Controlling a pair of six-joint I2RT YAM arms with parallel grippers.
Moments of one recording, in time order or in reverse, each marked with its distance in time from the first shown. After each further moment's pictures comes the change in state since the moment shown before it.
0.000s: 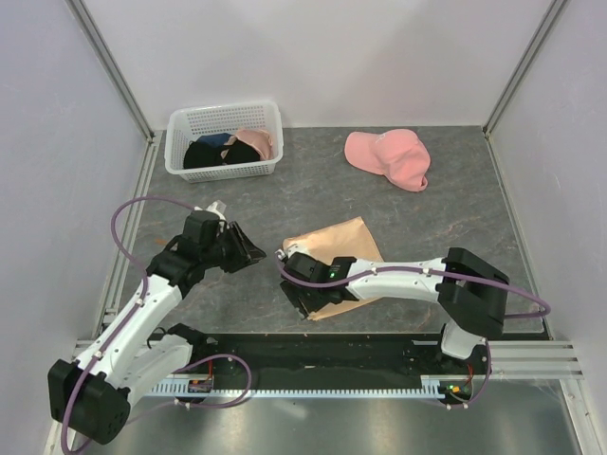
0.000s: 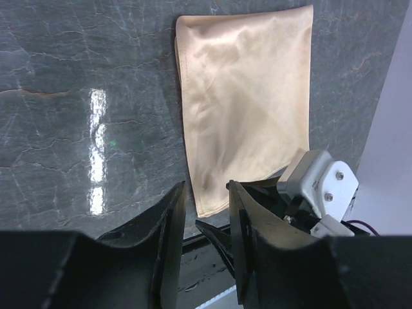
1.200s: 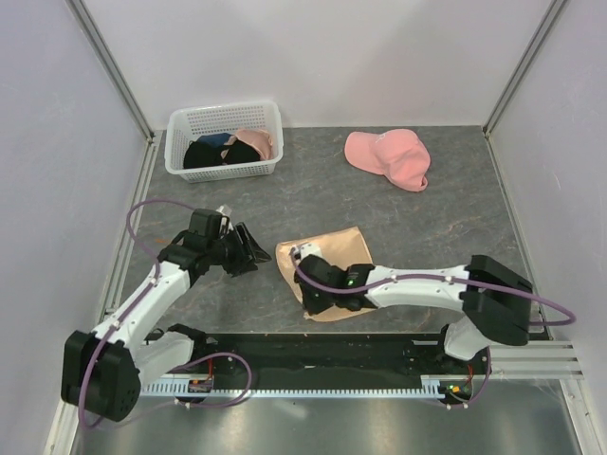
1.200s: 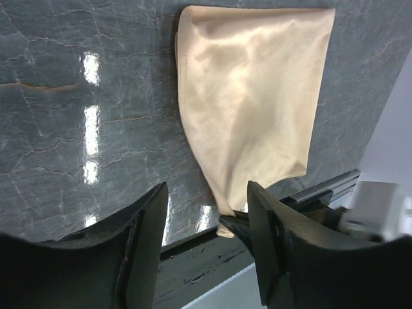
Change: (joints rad) left arm 0.085 0.119 -0.047 0.053 0.128 0.046; right arm 0.026 -0.097 -0.132 0.168 0.009 0.138
